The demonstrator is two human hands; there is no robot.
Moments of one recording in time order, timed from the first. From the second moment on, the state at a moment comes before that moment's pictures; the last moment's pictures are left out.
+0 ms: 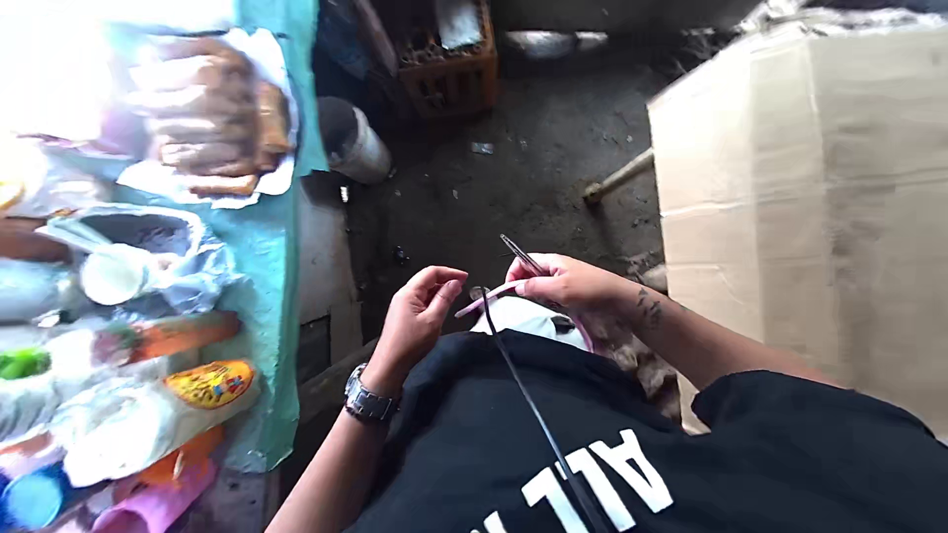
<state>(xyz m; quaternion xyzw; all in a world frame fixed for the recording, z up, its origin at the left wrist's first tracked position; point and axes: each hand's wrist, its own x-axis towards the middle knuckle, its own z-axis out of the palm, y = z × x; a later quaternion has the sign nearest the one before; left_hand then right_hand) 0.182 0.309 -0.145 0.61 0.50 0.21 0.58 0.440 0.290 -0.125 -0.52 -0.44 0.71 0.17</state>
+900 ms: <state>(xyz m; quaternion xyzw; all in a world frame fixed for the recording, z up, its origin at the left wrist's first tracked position) 0.019 0.115 -0.087 0.46 0.53 0.63 0.32 0.101 0.209 -0.024 -0.30 -0.56 0.73 0.25</state>
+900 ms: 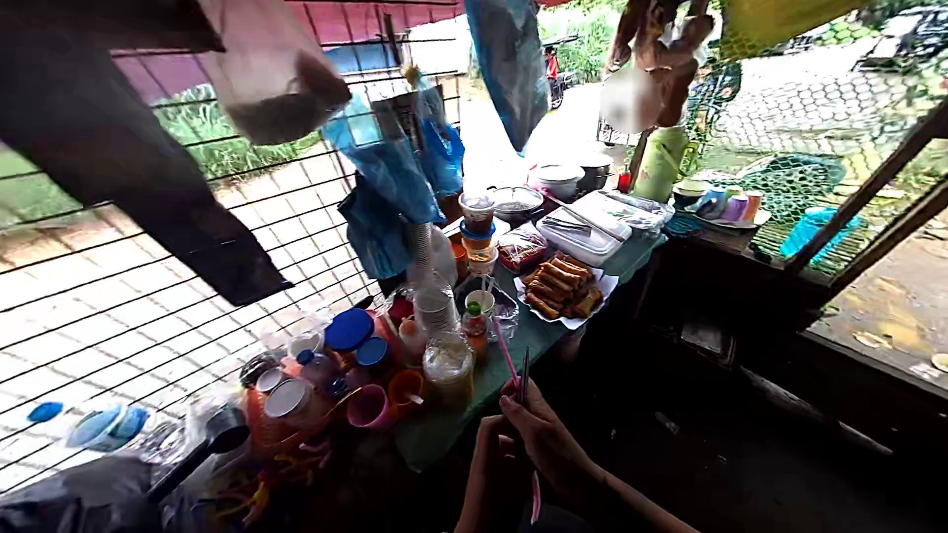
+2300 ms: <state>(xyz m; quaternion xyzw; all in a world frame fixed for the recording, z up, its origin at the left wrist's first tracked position) 0.073 0.172 -0.031 0.40 0.54 0.45 0.59 0.253 0.354 -0.011 0.05 -0.96 0.11 0.24</state>
